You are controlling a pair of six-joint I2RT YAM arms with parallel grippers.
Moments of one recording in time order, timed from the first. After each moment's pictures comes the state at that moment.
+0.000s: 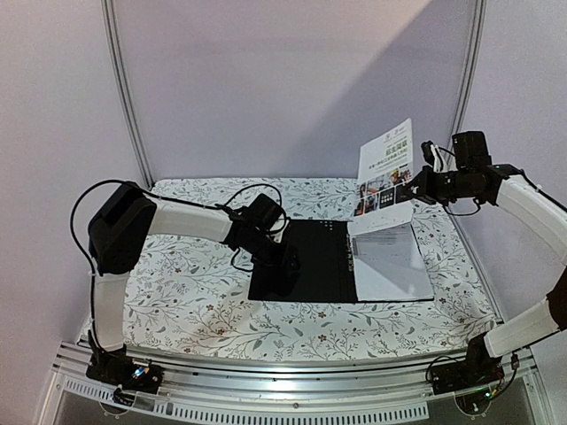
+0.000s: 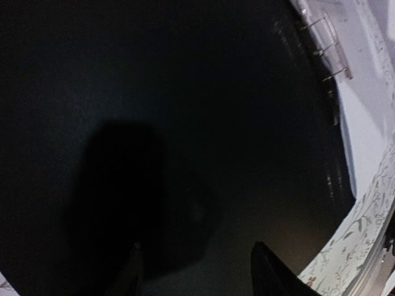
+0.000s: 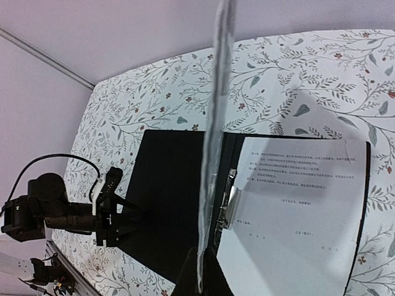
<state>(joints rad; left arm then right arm) -0.78 2.11 1.40 -0.30 0.22 -0.45 0.20 1.35 1.20 -0.51 -0.42 0.40</state>
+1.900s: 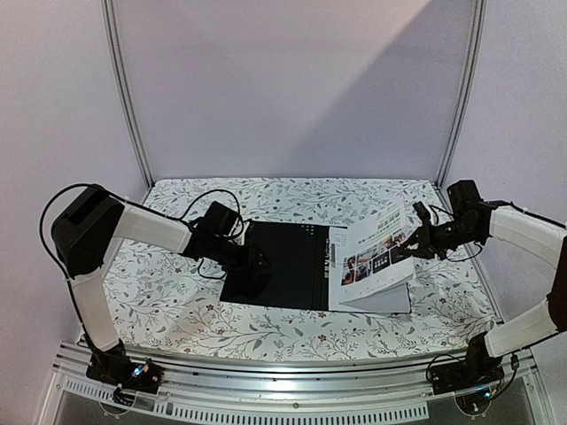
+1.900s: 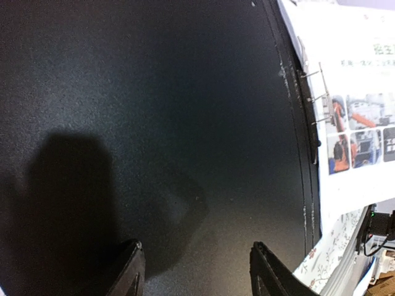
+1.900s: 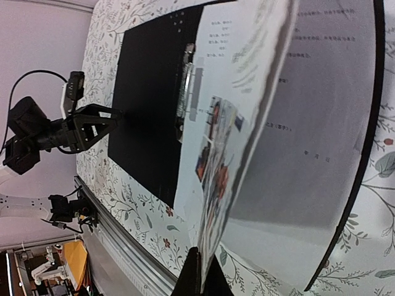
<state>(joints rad) -0.62 1.90 0.99 -0.01 0.34 -0.55 0.13 1.33 0.88 -0.61 -0.73 0.33</state>
